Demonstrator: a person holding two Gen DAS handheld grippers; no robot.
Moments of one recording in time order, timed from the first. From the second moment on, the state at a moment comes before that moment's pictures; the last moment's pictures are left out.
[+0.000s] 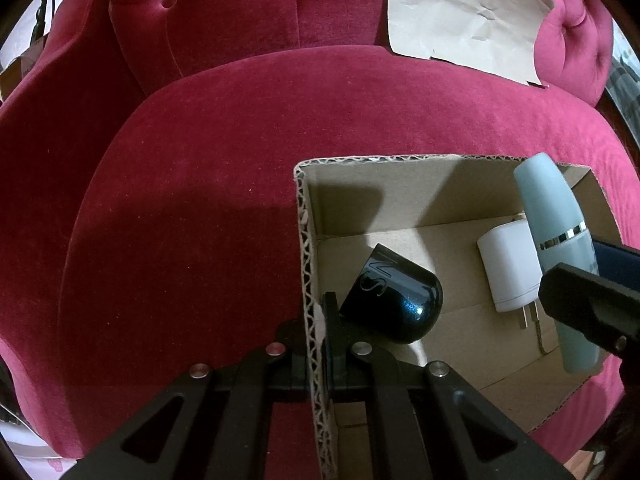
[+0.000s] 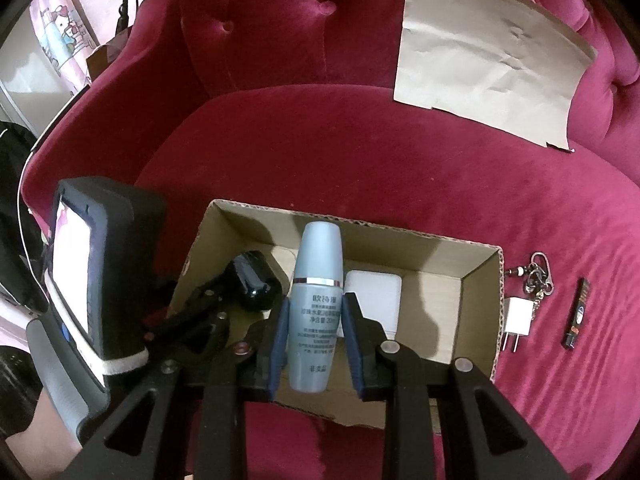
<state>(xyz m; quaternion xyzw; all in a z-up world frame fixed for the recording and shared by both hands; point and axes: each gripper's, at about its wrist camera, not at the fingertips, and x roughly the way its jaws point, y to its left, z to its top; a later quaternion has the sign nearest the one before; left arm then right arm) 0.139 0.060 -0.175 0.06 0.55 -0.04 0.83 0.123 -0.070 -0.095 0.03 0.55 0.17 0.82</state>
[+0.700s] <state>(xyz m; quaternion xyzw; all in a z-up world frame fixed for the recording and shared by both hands) 0.134 0.058 -0.176 0.07 0.55 -0.04 0.83 0.124 -0.088 -0.089 0.02 0.53 0.14 0.84</state>
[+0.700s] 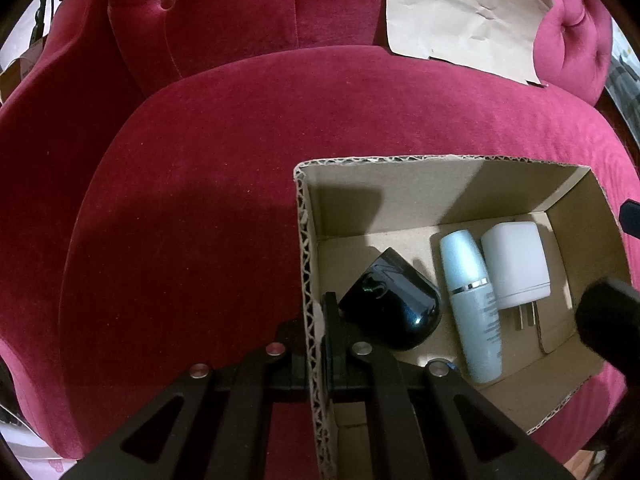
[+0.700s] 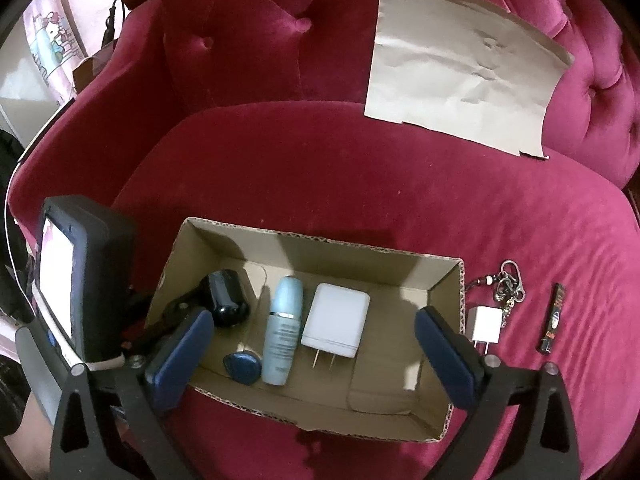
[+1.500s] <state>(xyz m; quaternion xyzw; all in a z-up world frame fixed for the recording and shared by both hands) 0.135 0.057 -0.176 0.07 0.55 -0.04 0.83 0.141 -0.170 -0.068 0.04 0.52 0.07 0.85</state>
